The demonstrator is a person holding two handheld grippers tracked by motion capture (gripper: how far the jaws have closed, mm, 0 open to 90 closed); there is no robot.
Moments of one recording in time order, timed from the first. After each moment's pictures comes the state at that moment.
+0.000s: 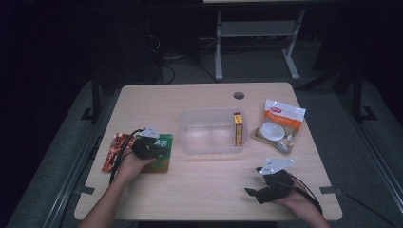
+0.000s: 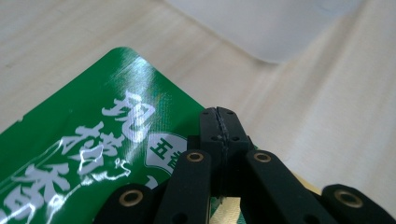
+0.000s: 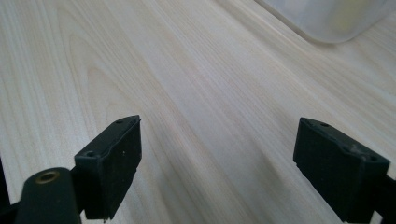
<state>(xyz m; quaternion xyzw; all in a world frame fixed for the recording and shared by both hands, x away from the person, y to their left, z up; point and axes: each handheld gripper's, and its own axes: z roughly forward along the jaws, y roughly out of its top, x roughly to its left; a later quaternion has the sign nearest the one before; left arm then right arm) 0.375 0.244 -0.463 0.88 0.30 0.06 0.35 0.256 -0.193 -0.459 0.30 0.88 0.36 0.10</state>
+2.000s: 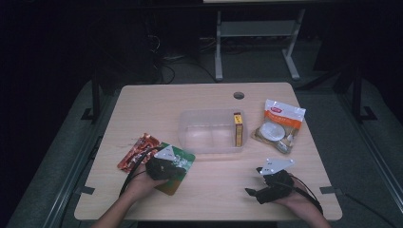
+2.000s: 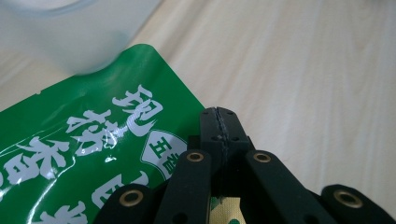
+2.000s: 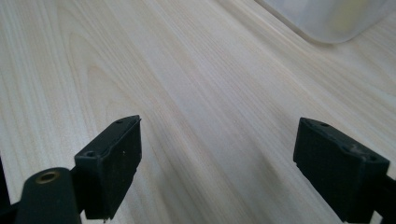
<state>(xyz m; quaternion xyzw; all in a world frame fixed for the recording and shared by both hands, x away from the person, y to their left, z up) 0.318 0.184 -0.465 0.91 0.20 0.01 0.37 0.256 -0.193 -0.459 0.29 0.88 0.36 0.10</state>
